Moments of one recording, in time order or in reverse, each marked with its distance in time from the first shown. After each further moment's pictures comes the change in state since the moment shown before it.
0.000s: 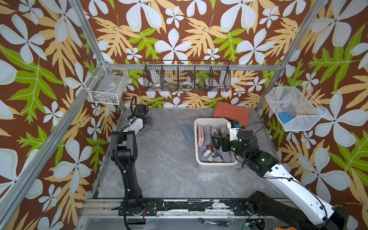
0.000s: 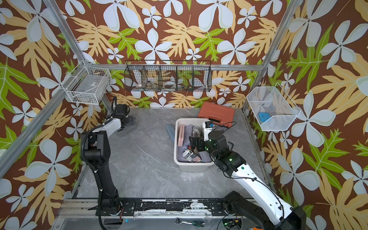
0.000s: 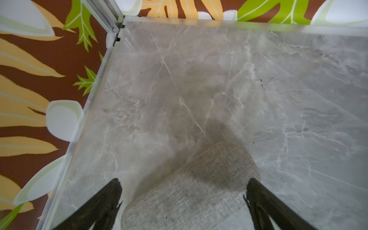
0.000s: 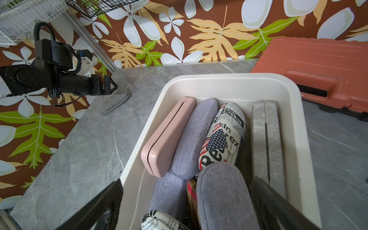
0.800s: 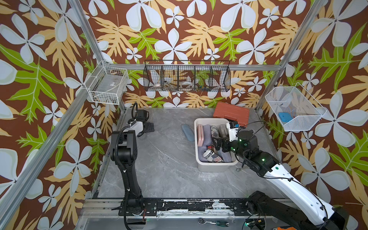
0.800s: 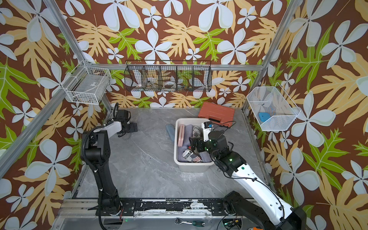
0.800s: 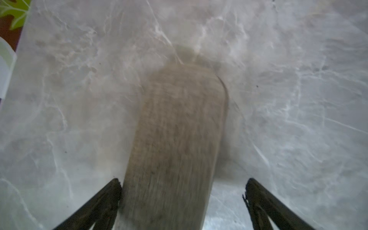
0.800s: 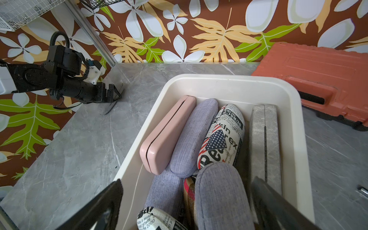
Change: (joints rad) left arm -0.009 -0.034 -0.130 -0.063 0.126 -0.121; right arm 0.000 -0.007 -0.004 0.003 -0.011 -0.055
